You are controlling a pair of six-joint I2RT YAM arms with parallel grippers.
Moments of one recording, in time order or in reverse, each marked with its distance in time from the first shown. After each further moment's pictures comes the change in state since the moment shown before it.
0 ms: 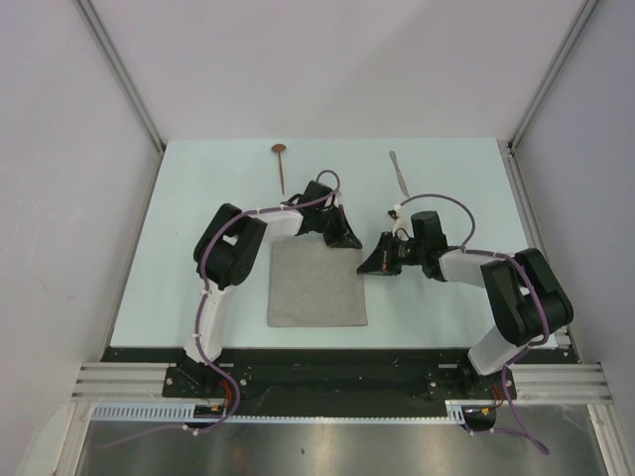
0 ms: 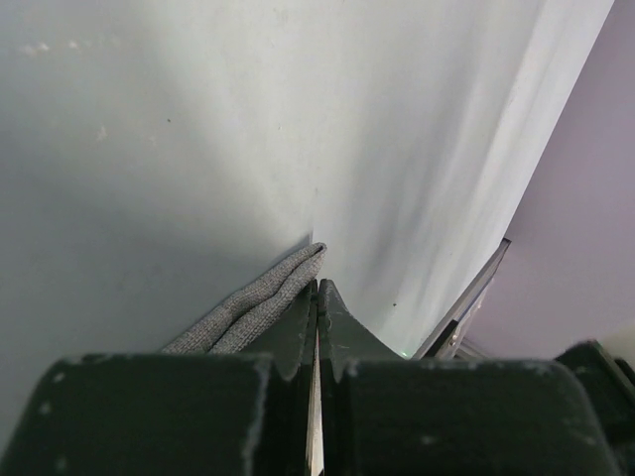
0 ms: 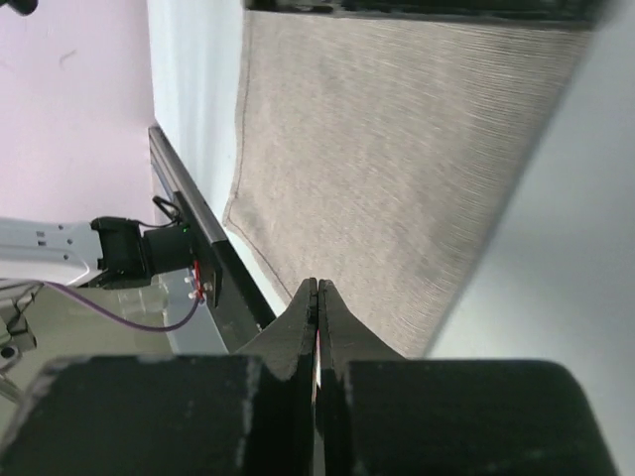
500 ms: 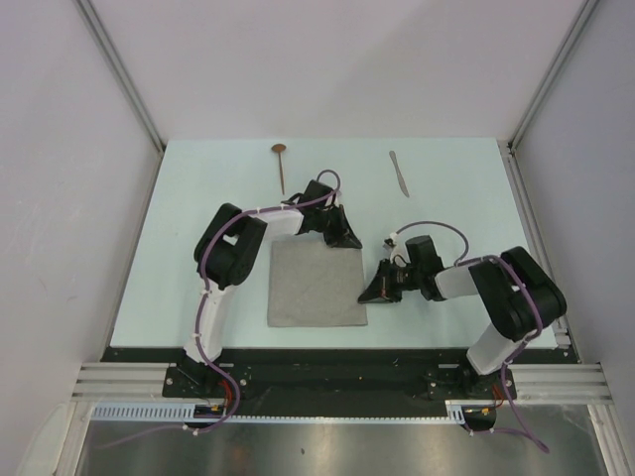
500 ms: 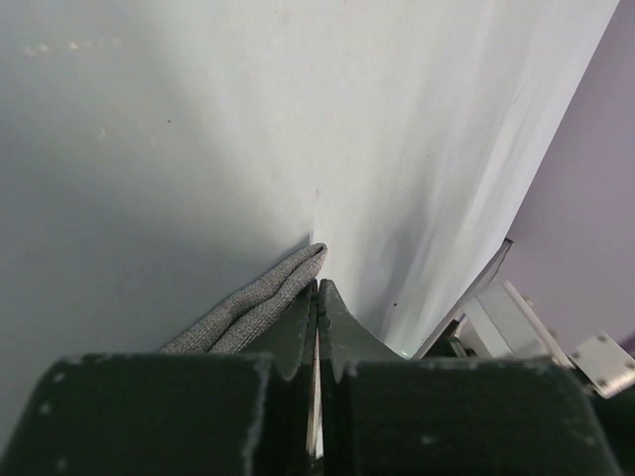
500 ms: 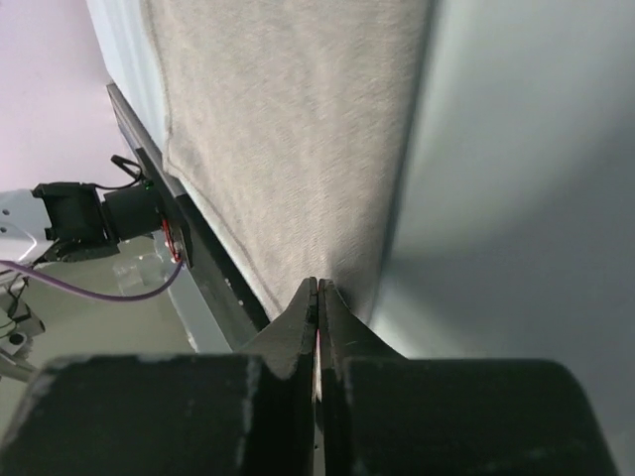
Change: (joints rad) left arm 0.000 0.003 0.013 -0.020 -0.003 0.003; right arm 0.071 0.060 -0.159 0.107 0.008 0.055
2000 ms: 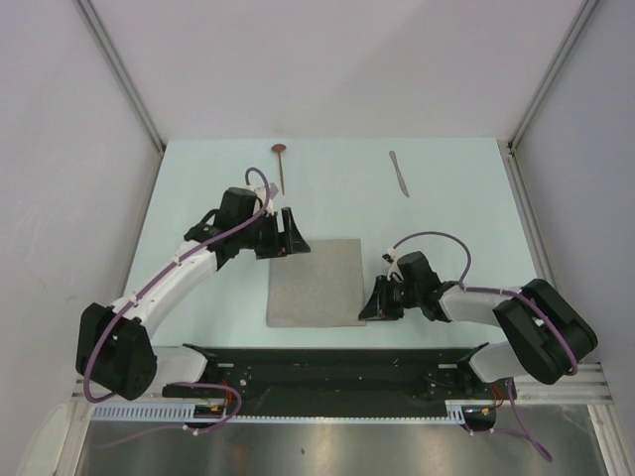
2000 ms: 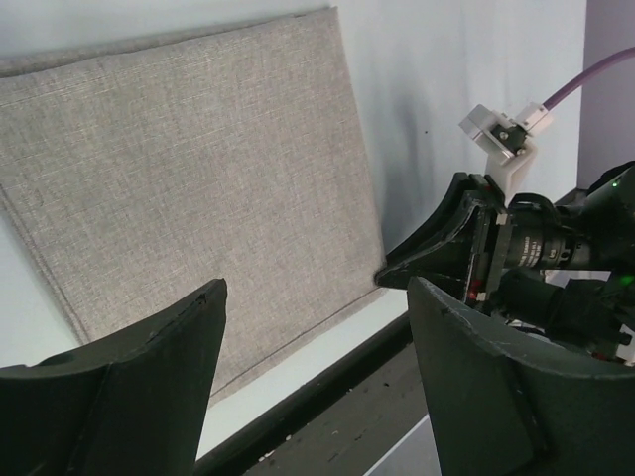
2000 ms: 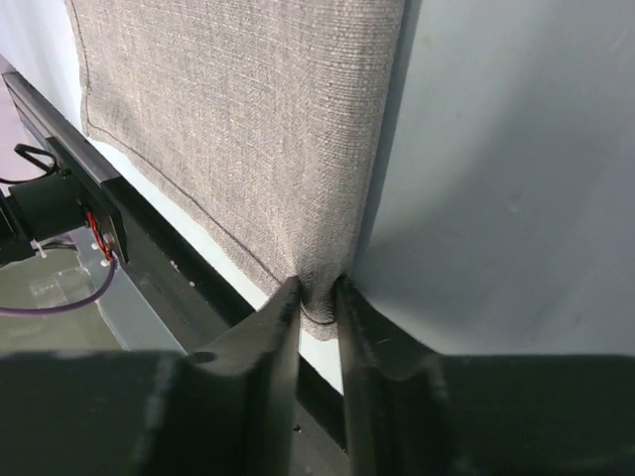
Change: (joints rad) left arm 0.138 -0.958 -0.513 -0.324 -0.172 0.357; right arm 0.187 -0.278 -0.099 -0.197 0.280 0.024
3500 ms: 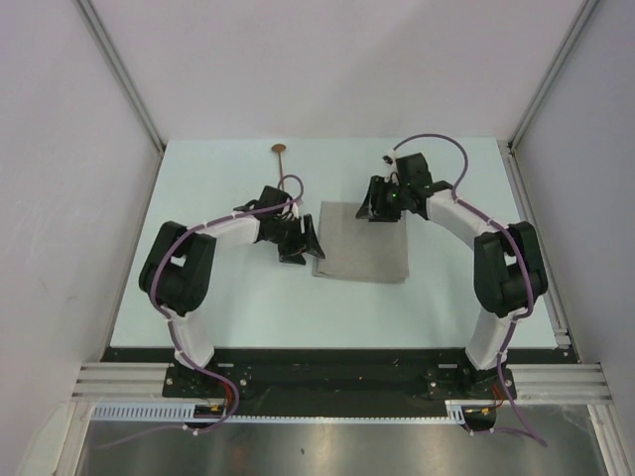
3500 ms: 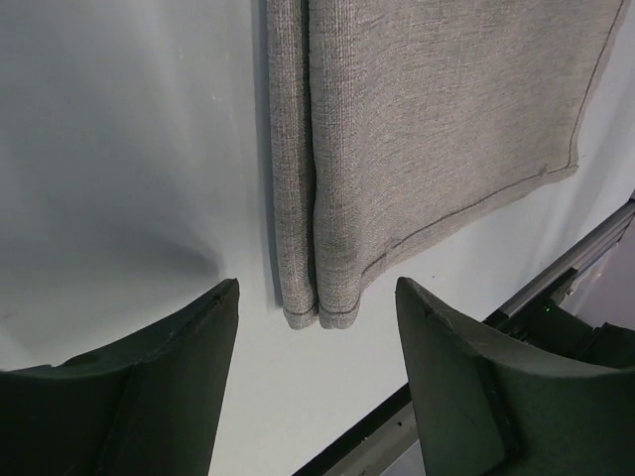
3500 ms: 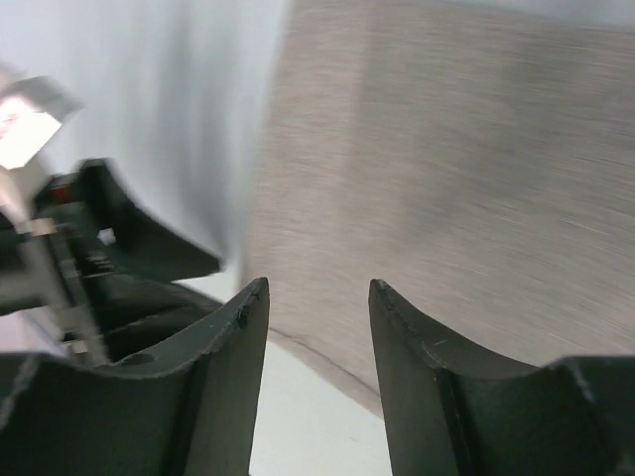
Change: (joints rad) left arm 0.006 0.547 0.150 0.100 0.092 -0.029; right arm -0.271 0.416 0.933 -0.501 0.157 -0.291
